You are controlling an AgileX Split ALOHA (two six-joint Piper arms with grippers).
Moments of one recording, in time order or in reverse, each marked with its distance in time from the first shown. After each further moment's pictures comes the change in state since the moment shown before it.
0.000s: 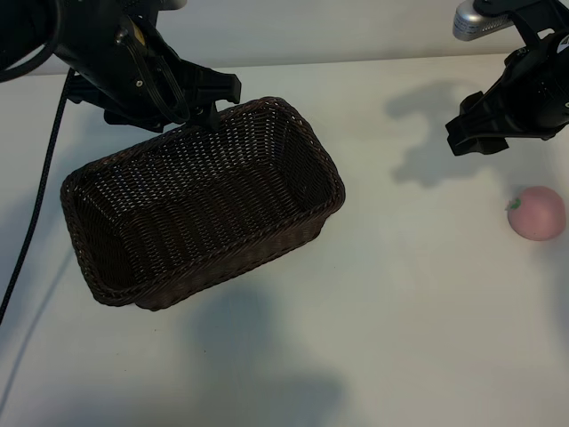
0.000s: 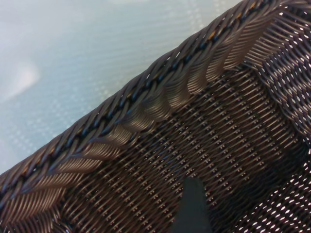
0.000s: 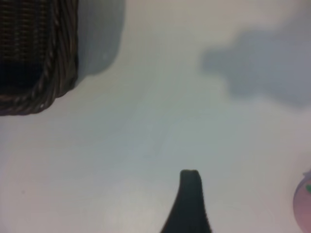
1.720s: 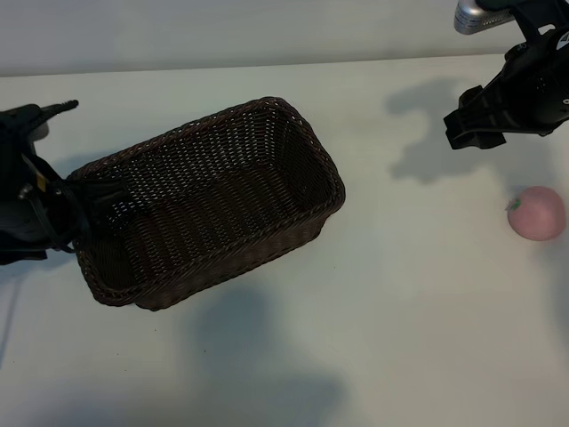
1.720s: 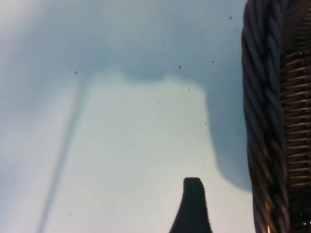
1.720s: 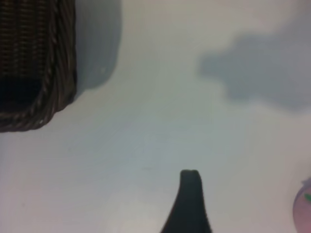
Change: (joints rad) left arm 0.127 -0.262 0.575 0.243 -0.120 -0.519; right arm 0.000 0.000 0.000 0.003 -0.024 0.019
